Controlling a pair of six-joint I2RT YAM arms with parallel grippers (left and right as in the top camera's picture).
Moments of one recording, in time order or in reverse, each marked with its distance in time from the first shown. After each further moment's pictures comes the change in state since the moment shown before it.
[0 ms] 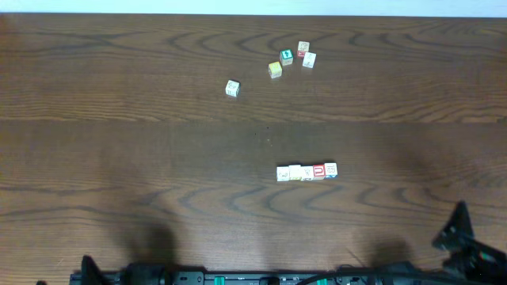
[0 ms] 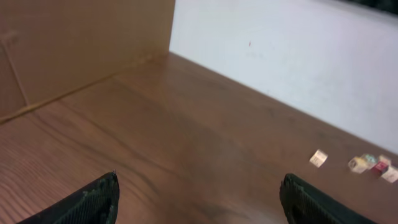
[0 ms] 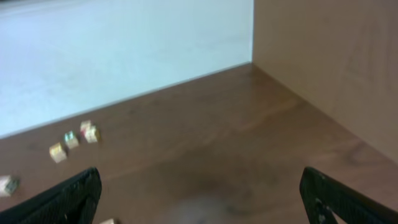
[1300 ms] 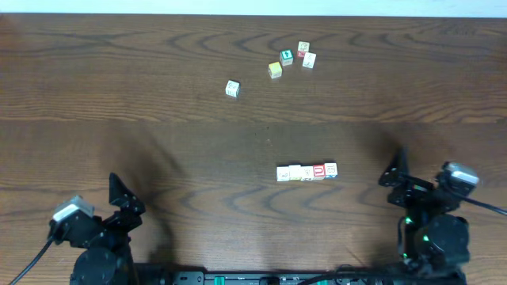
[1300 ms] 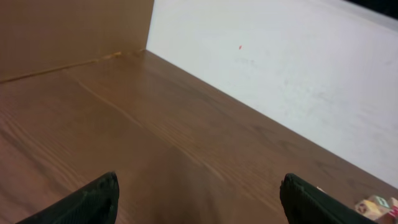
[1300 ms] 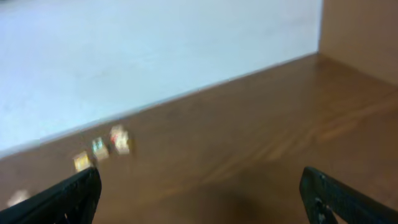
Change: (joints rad) left arm 0.000 0.000 -0.665 0.737 -0.006 -0.079; right arm 0.000 0.006 -0.682 0.803 -0.153 0.011
